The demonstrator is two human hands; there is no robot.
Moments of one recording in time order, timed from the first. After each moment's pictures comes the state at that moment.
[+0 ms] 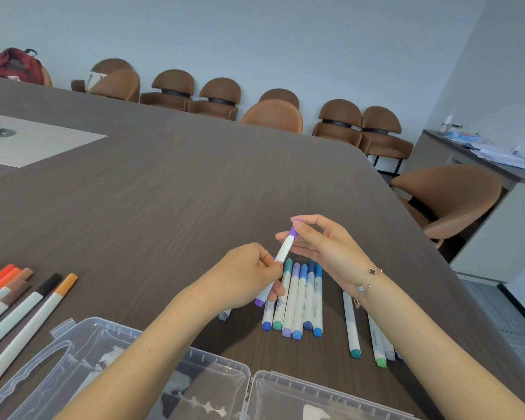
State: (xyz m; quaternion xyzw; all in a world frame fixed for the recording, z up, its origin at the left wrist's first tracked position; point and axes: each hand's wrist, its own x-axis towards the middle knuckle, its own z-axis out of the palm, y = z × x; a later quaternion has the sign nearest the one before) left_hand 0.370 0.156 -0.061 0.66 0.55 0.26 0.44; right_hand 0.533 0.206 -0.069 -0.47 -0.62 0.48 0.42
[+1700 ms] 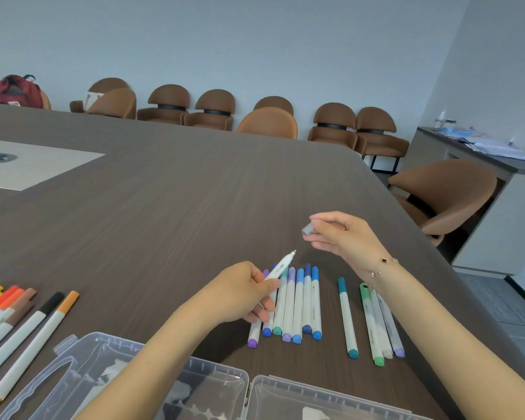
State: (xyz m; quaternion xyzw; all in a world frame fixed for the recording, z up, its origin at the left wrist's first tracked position) left_hand 0.371 0.159 -0.073 0.64 0.59 0.21 0.45; right_hand 0.572 0.220 -0.060 -0.50 -0.58 0.44 0.46
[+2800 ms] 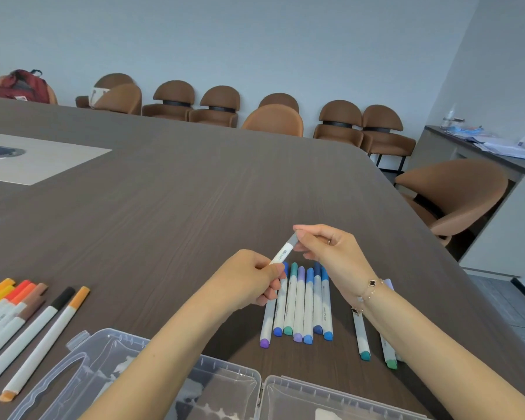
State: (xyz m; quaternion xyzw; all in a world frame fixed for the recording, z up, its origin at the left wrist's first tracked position) left_hand 0.368 0.158 -0.057 0.57 0.59 0.28 0.50; right_hand 0.531 0.195 -0.074 -0.51 -0.62 0.38 0.46
